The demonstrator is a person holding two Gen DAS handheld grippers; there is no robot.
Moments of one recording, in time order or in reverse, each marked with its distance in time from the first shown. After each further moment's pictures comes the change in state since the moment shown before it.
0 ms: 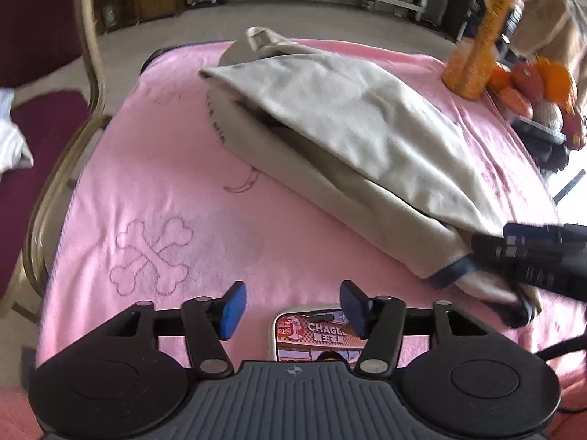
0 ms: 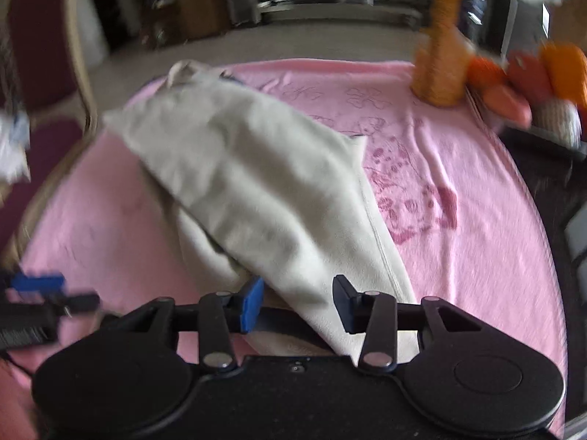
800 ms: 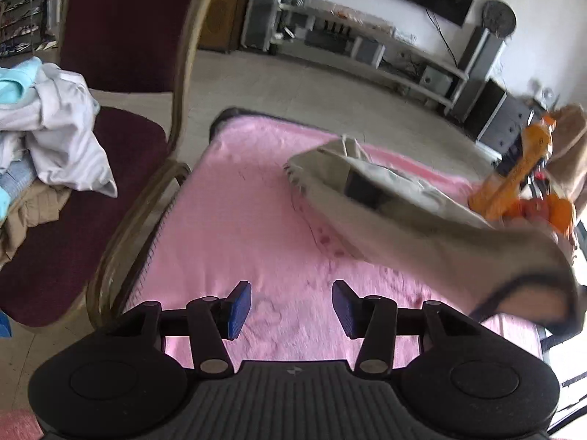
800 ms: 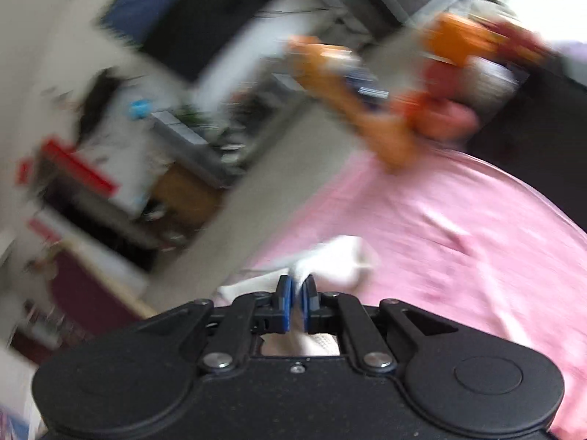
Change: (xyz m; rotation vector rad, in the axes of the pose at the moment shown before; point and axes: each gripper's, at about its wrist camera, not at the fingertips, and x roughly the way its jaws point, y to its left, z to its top) left arm -0.074 0.091 0.031 -0.174 -0.187 -0.034; right arm -0.085 -0.117 0.002 0.893 -0.252 0.230
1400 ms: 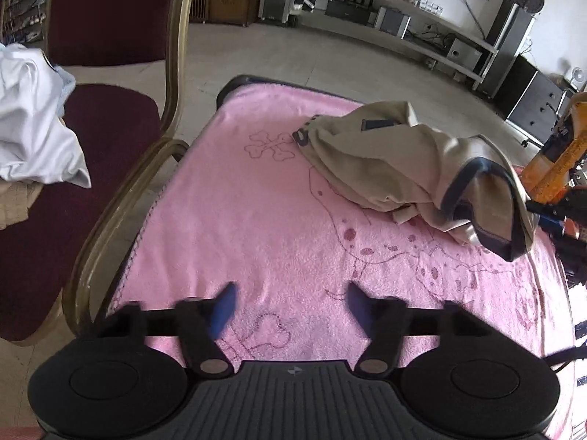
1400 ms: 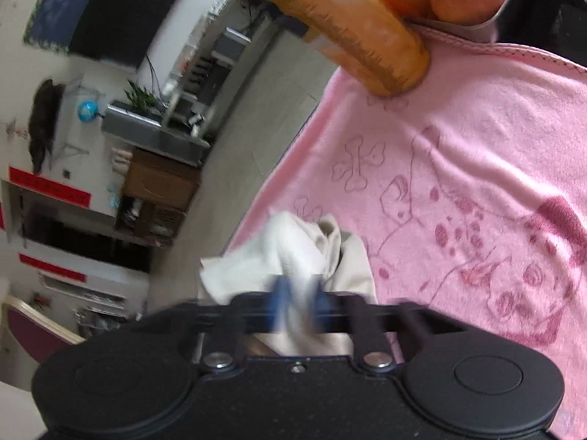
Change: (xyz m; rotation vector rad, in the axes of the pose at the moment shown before) left arm 0.066 -0.001 0.022 -0.025 0.059 0.083; right arm 0.225 0.004 0.037 0.049 0.135 0.057
